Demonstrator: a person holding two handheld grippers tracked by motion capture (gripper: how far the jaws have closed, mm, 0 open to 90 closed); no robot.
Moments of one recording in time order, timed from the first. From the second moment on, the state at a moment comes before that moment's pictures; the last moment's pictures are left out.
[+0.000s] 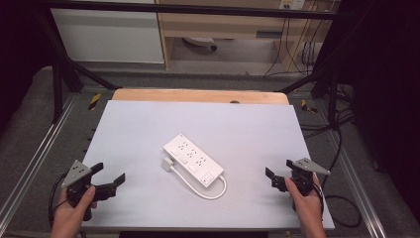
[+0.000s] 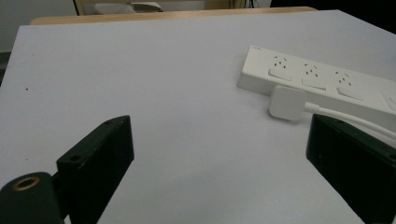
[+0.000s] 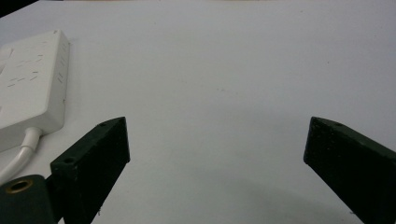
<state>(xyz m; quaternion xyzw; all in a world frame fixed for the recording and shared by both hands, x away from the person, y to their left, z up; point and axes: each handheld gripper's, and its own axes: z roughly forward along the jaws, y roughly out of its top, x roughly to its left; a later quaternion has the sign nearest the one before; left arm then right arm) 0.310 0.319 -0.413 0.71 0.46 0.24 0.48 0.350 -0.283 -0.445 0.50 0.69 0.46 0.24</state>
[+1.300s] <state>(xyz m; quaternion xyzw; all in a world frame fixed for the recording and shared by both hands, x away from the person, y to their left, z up) 0.311 0.313 -0.415 0.72 0.46 0.24 0.47 0.345 -0.268 -0.423 0.48 0.69 0.49 0.22</state>
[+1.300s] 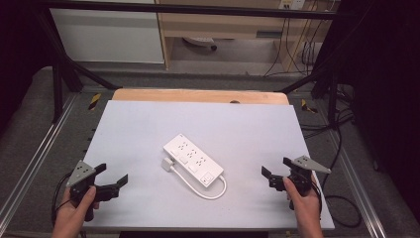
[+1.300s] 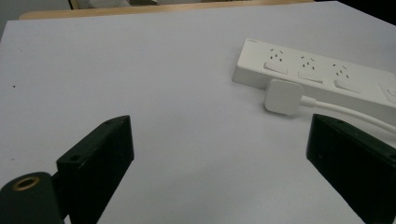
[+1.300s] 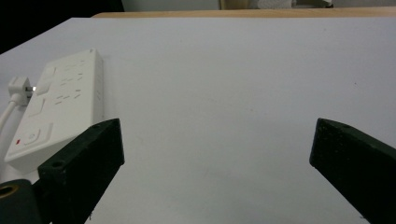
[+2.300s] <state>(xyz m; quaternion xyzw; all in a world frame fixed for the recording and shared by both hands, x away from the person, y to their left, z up) 0.310 0.314 -0.415 0.72 0.46 0.24 0.46 0.359 -0.213 -0.376 0.43 0.70 0.52 0.22</state>
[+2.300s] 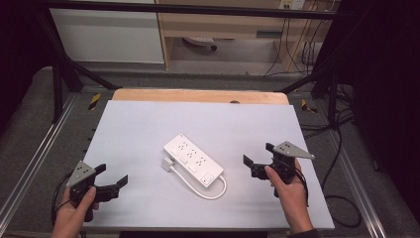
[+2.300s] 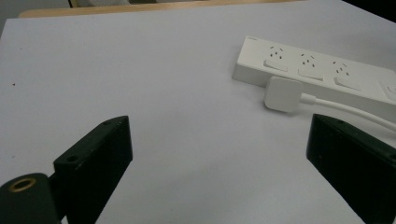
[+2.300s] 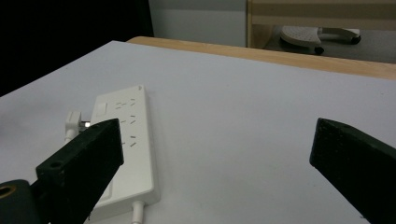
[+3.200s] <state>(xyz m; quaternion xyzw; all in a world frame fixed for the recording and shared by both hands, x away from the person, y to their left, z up) 0.310 0.311 -0.415 0.72 0.46 0.23 0.47 0.385 -0.169 -0.354 0.42 0.70 0.54 0.21</state>
